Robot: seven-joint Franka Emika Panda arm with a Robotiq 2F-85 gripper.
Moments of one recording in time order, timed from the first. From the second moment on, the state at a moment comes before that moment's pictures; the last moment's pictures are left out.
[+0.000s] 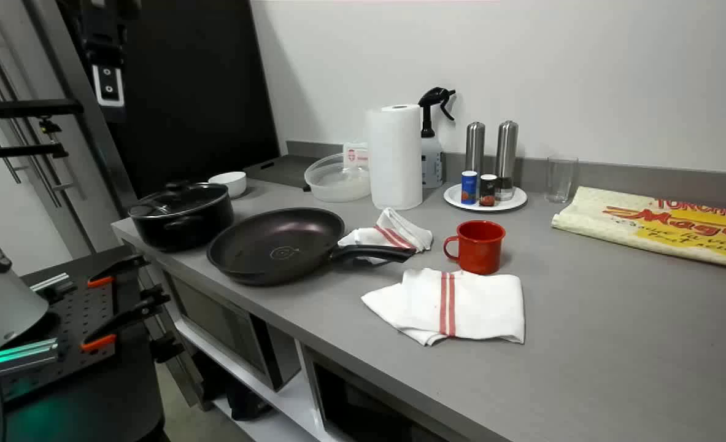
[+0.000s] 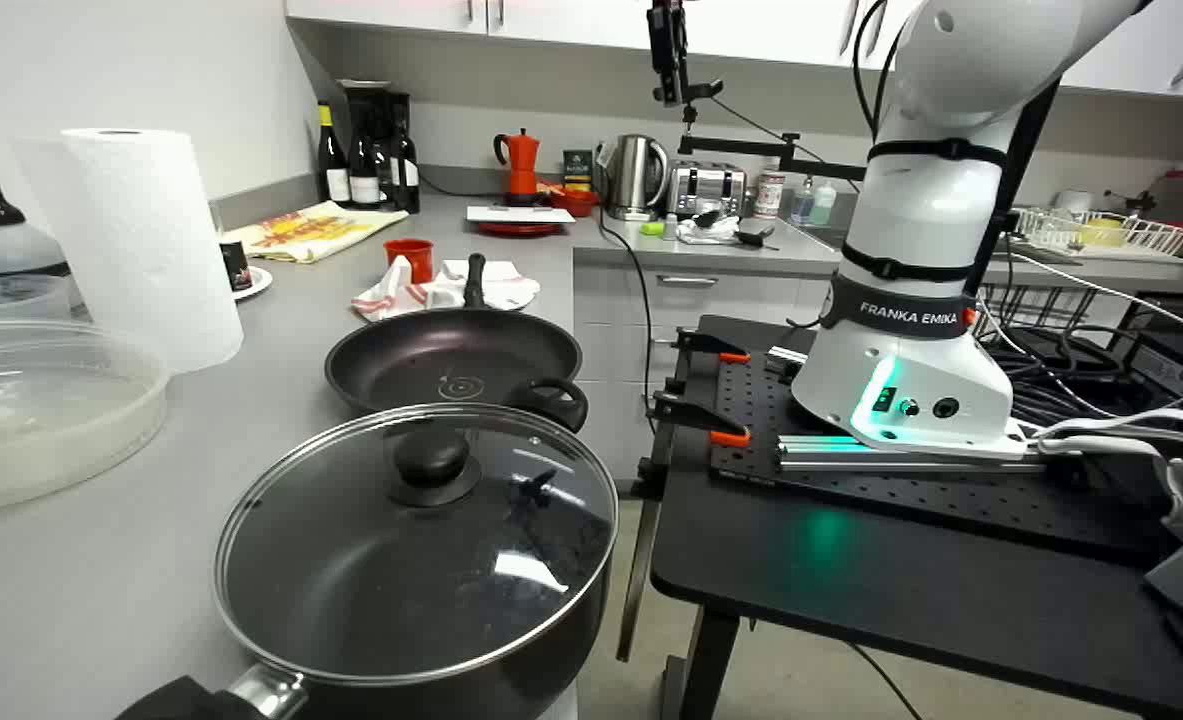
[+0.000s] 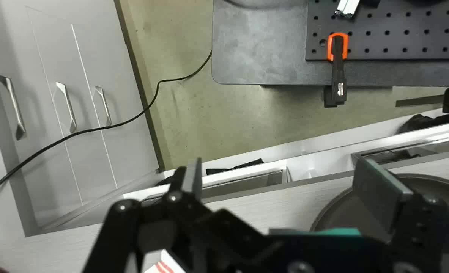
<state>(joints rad) -0.25 -0.65 -0.15 -2.61 -0.42 1.82 -0.20</state>
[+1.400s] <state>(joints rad) -0.03 -0.52 -0.15 -2.62 -0.36 2.21 -0.30</state>
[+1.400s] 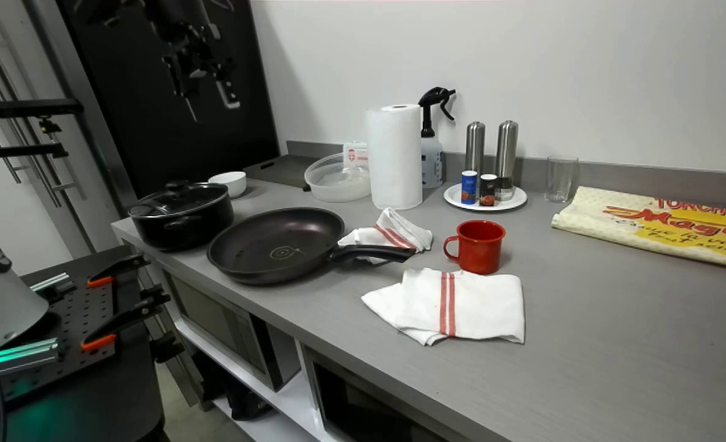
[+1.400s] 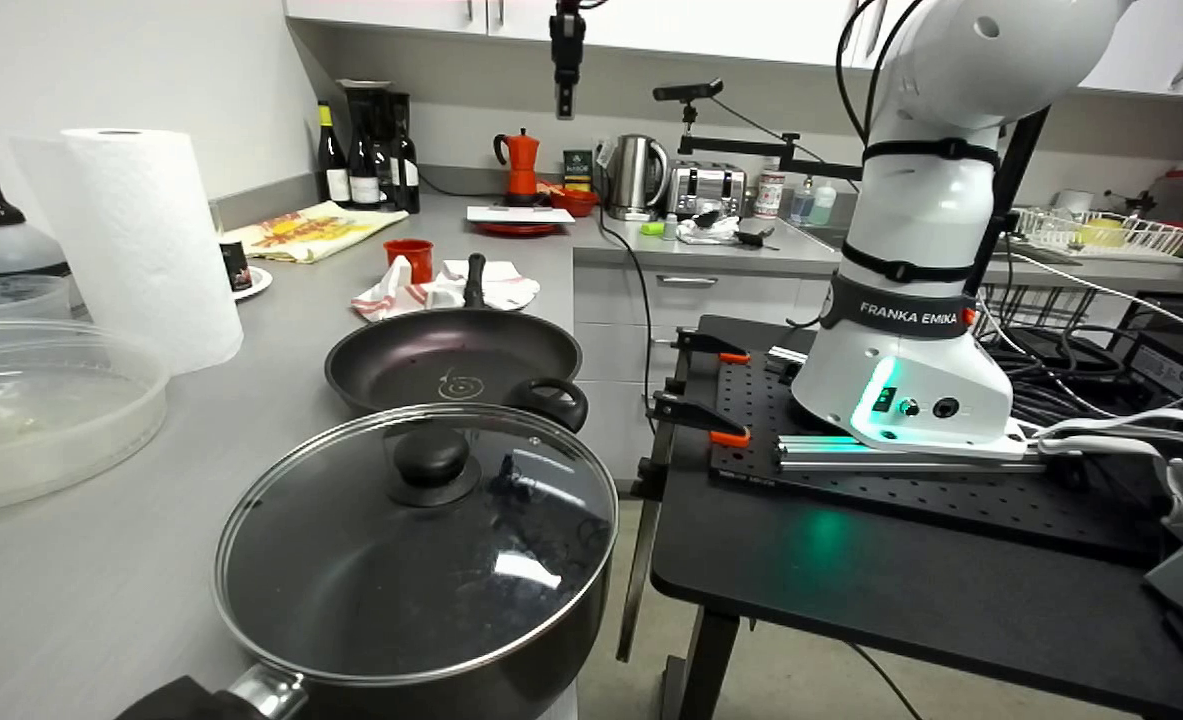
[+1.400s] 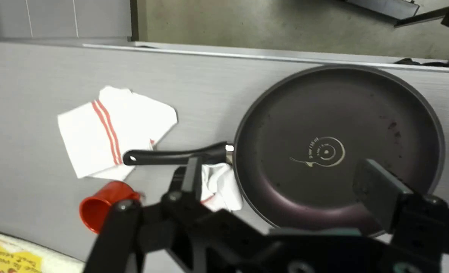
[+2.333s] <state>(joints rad) 0.23 -0.37 -0.15 -2.63 -0.04 2.54 -0.67</state>
